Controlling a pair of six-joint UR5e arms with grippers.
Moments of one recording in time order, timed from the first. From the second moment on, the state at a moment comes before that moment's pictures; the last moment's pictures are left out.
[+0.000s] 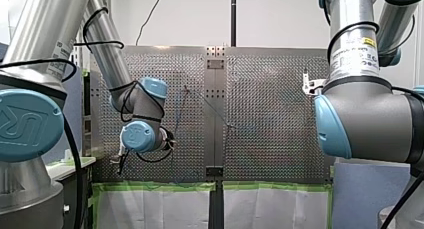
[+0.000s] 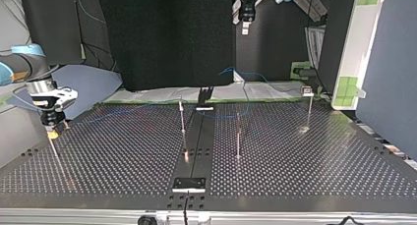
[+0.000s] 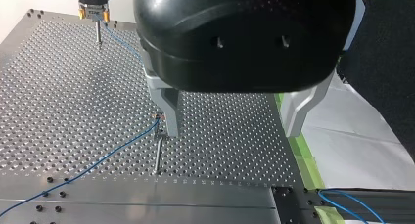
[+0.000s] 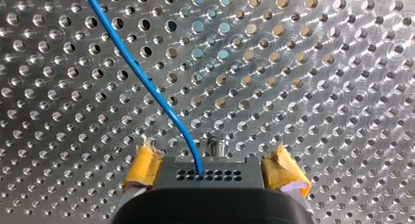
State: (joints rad) left arm -0.75 -1.84 -2.45 -2.21 -2.23 -1.63; right arm 1.49 -1.07 1.44 -0.35 1.07 1.53
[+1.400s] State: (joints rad) left arm -0.75 -1.84 -2.45 -2.21 -2.23 -1.63; right arm 1.49 -1.06 1.44 -0.34 1.13 1.53
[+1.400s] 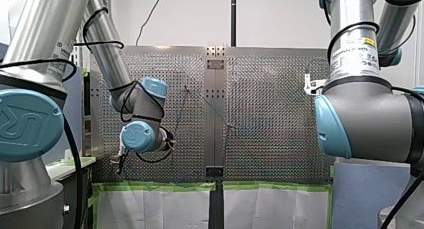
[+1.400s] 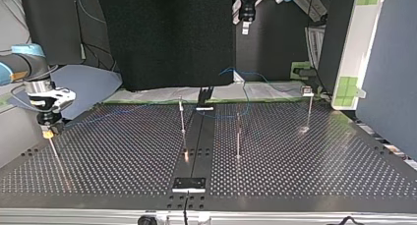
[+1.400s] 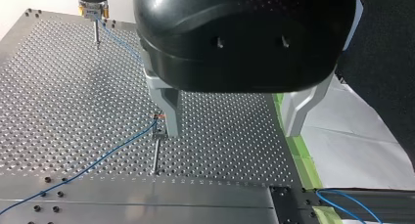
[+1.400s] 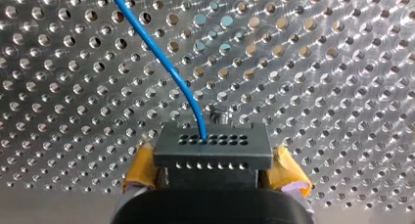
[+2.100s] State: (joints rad) left arm -0.75 -1.84 -2.45 -2.22 -2.23 -1.63; right arm 1.49 -1.07 1.44 -0.34 1.21 1.53
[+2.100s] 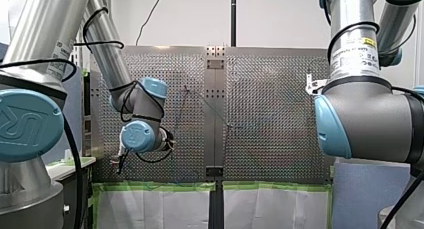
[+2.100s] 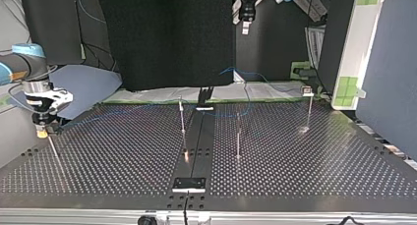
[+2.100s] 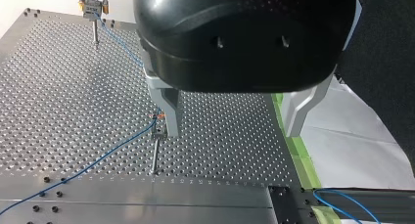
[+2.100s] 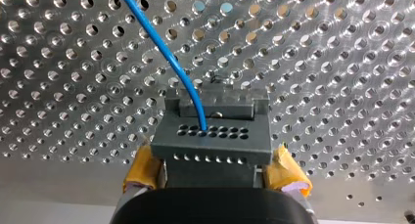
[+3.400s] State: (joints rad) left arm -0.75 -1.84 -2.45 -2.21 -2.23 -1.63; right arm 1.48 -1.13 1.50 -0.32 1.47 1.62
